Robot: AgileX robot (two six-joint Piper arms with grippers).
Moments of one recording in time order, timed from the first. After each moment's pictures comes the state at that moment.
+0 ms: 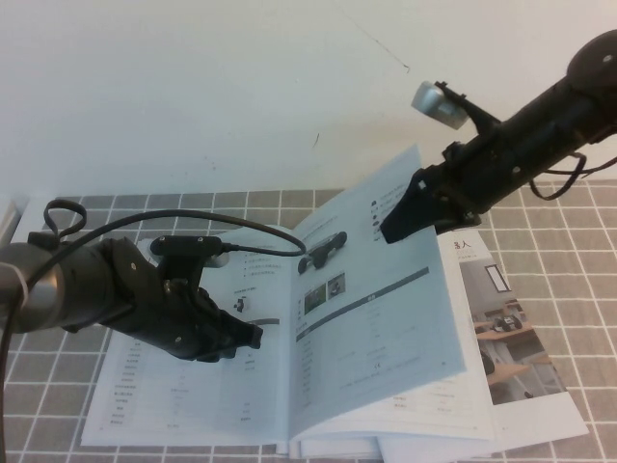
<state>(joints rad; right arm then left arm) 0.23 2.15 -1.80 0.84 1.27 -0.60 -0.31 1.89 -1.00 -0.60 0.38 0.40</state>
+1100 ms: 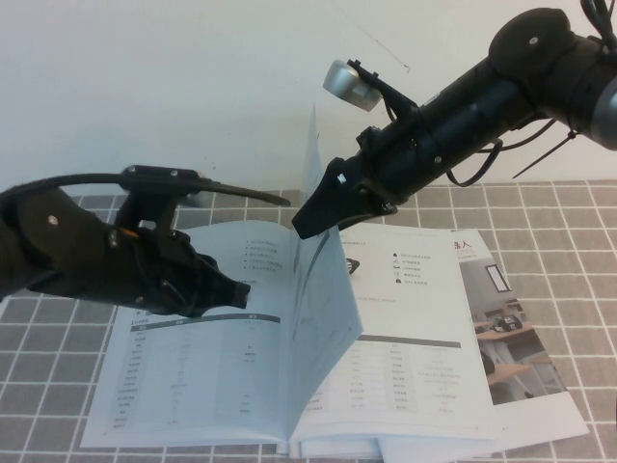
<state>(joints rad) 0.40 2.16 -1.93 0.93 1.28 -0.61 -0.31 1.54 -0.99 -0.60 0.51 0.46</state>
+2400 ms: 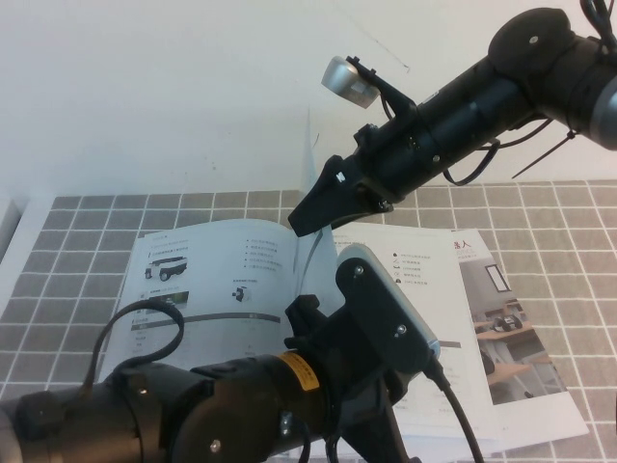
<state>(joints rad) 0.40 2.16 -1.93 0.96 1.28 -0.64 -0.94 1.43 -0.80 -0.55 0.01 0.69</state>
